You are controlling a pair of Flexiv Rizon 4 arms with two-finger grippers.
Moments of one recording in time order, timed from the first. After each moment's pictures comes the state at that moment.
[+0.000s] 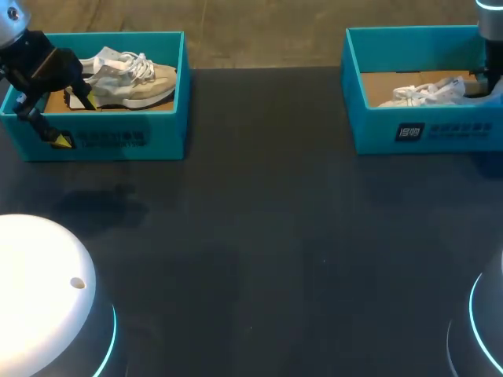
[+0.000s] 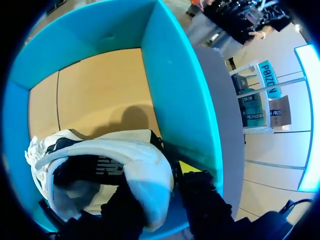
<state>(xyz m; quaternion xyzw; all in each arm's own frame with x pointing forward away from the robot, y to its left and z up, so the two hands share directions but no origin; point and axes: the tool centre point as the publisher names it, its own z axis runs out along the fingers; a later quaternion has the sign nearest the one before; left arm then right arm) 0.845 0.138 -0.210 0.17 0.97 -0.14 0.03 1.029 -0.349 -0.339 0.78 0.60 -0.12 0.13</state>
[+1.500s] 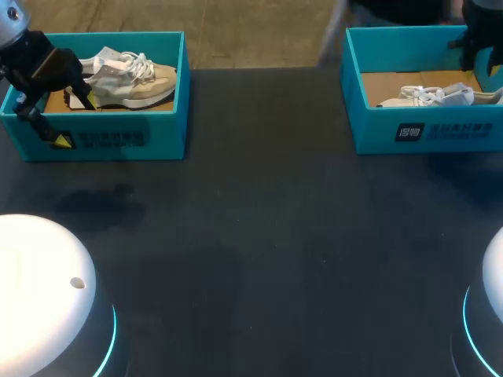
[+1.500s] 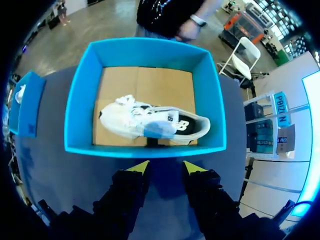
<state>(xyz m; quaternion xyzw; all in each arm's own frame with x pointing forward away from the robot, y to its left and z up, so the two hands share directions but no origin) 0.845 0.138 -0.210 0.17 0.97 -0.14 0.03 0.962 -0.220 -0.216 0.70 0.71 -0.03 0.13</state>
